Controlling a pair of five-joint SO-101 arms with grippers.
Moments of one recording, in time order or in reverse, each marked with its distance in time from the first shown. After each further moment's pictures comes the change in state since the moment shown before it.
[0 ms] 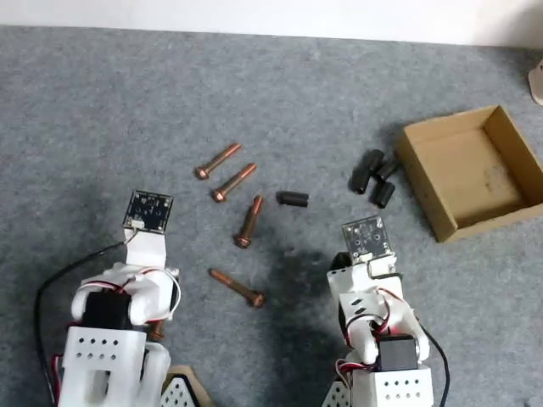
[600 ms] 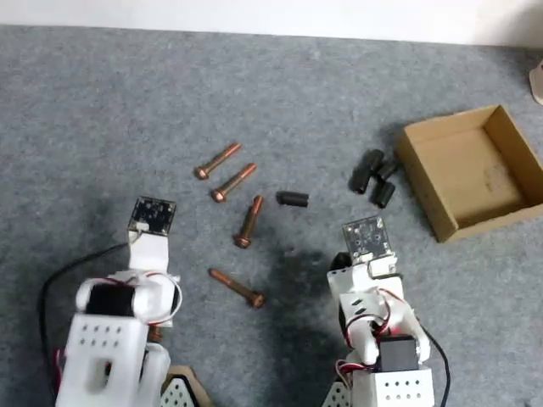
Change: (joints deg) left arm 0.0 9.1 0.3 1.1 -0.1; right arm 0.0 0.0 0.0 0.0 0.0
